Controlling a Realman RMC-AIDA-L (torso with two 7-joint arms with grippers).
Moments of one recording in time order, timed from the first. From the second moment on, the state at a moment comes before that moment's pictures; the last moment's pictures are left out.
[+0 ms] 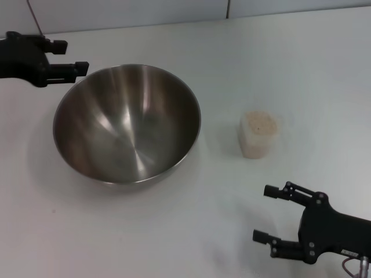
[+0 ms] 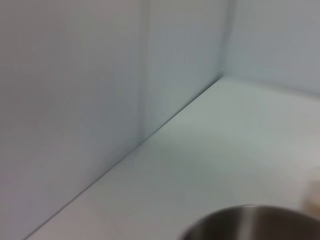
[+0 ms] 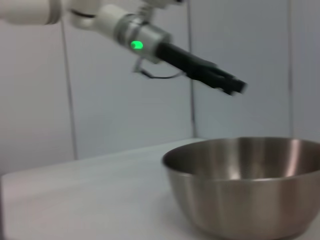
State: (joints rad) left arm -0.59 -2.04 0.85 1.13 2.15 1.45 -1.80; right arm 0.23 2.08 -0.30 -0.28 -2.21 -1.75 0.56
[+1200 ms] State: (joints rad) left arm -0.27 -2.05 0.83 1.23 2.04 1.62 -1.47; right arm 0.28 2.08 0.29 -0.09 -2.21 -1.33 0.45
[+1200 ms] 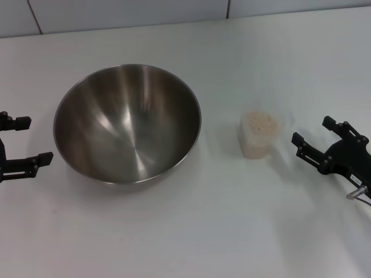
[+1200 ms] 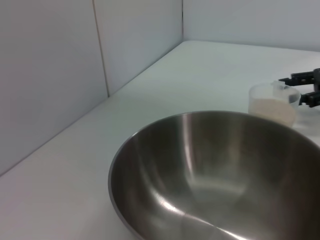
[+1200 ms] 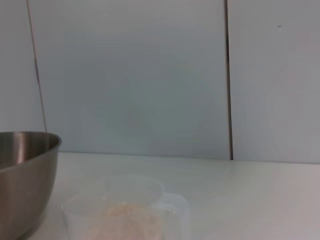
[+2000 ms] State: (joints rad) left arm -0.28 -2.06 0.83 1.23 2.06 1.63 -1.48; right arm 0.34 2.08 0.28 -0.06 -2.20 -1.23 0.45
